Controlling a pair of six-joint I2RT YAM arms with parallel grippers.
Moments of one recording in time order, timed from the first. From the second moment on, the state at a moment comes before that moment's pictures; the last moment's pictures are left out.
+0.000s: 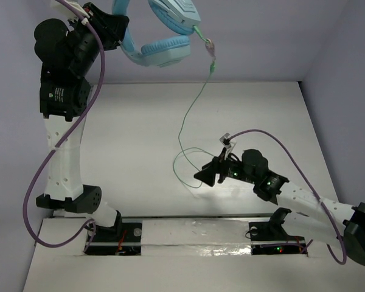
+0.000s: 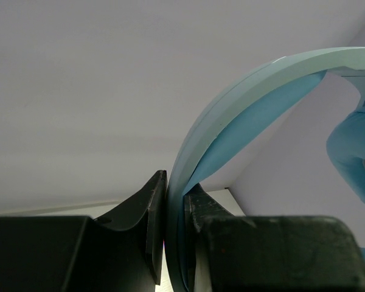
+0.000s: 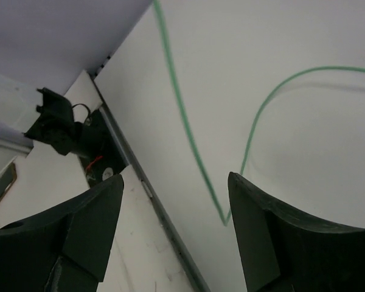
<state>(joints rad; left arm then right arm) -0.17 1.54 2.30 -0.52 0.22 -0.51 0.80 0.95 0.48 0.27 -0.33 0.54</state>
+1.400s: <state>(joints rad) -0.44 1.35 0.88 0.10 -0.34 -0.61 1.16 1.52 1.60 -0.71 0.29 0.26</state>
